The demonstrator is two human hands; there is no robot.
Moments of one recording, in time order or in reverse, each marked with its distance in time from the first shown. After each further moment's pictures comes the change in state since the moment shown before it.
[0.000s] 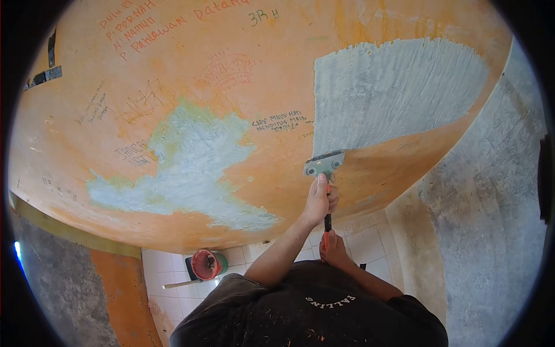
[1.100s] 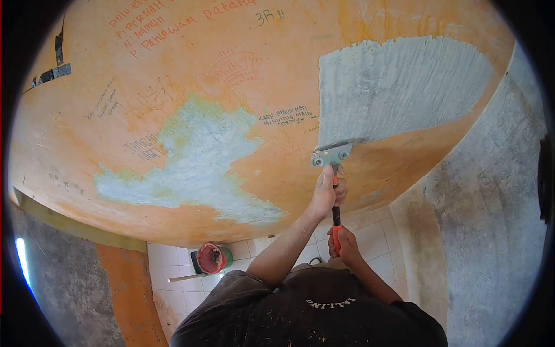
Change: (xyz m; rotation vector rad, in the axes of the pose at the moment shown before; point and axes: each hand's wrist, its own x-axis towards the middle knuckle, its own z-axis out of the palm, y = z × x) left_hand -0.006 0.014 0.017 -0.046 -0.038 0.033; right_hand -0.024 -0.033 -0.009 0.198 -0.071 -0.041
